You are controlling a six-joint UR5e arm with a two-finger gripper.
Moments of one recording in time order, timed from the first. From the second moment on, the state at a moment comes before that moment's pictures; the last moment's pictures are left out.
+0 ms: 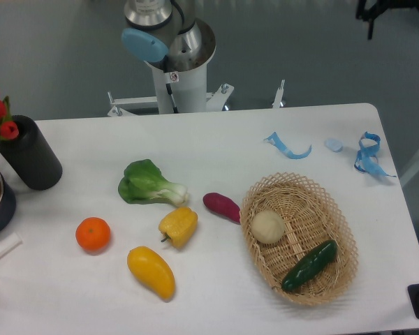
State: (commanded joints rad) arm 3.13 -1.58 -1.52 -1.37 1.42 1.37
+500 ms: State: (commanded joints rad) arm 3.11 -1.59 -1.53 -1.37 1.41 1.27
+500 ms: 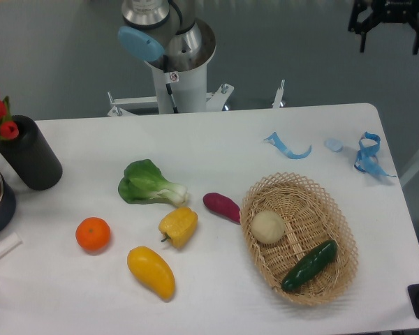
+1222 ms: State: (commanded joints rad) arm 2.98 -1.68 -1.54 -1.26 1.33 0.85
